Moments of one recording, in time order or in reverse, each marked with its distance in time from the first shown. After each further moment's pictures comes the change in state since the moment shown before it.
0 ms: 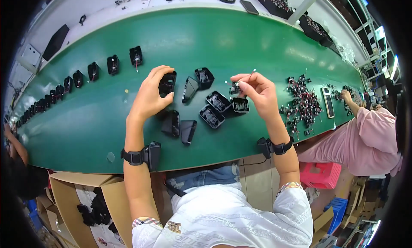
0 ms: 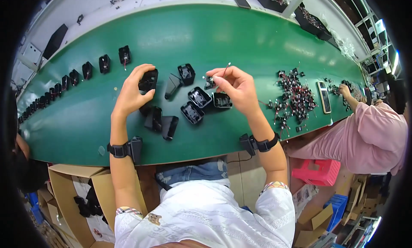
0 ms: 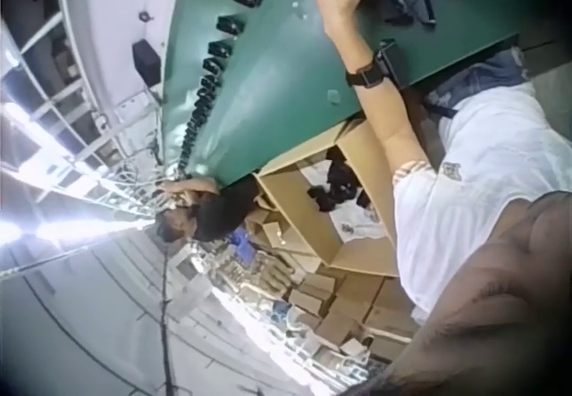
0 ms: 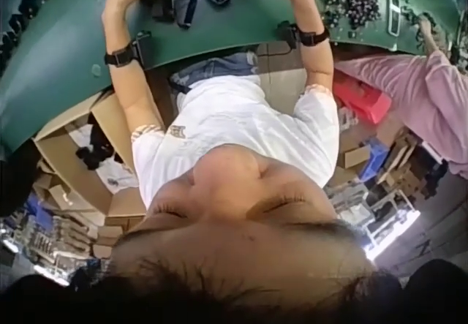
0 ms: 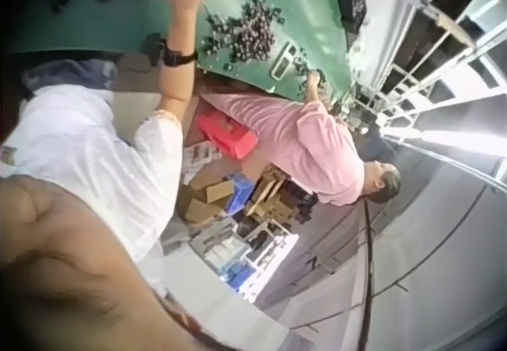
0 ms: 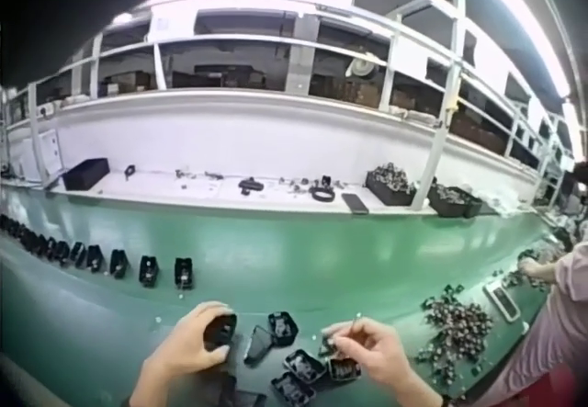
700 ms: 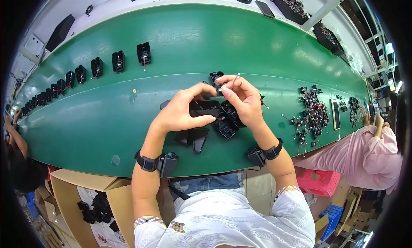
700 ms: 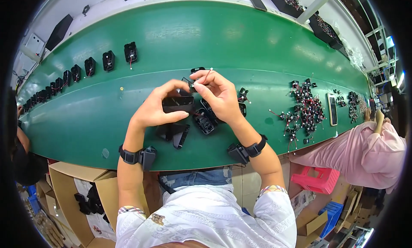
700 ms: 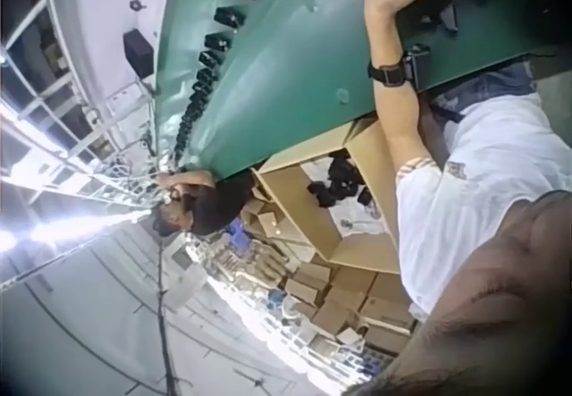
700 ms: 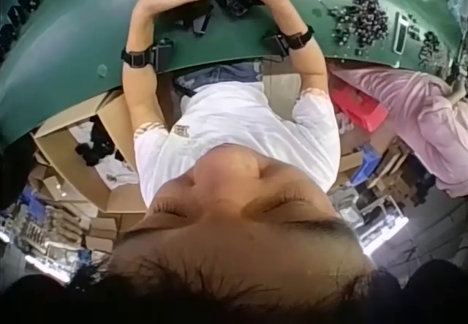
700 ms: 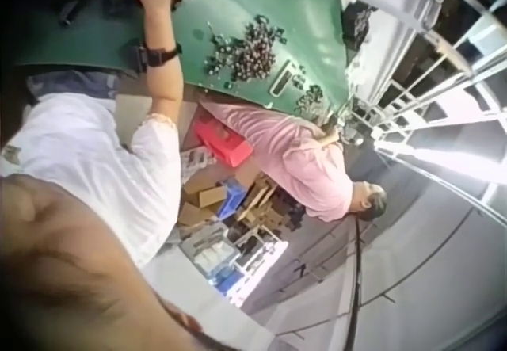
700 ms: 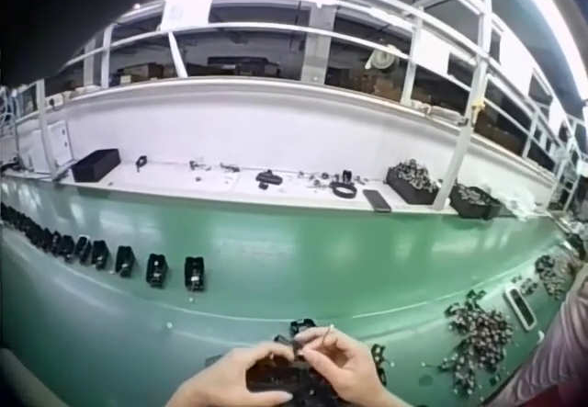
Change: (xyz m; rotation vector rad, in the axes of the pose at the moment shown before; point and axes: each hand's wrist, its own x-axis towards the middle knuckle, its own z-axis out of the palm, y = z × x) left_hand 0.010 0.018 0.022 -0.692 -0.436 -0.089; right_hand 0.032 0.045 0.066 0.171 -0.067 -0.040
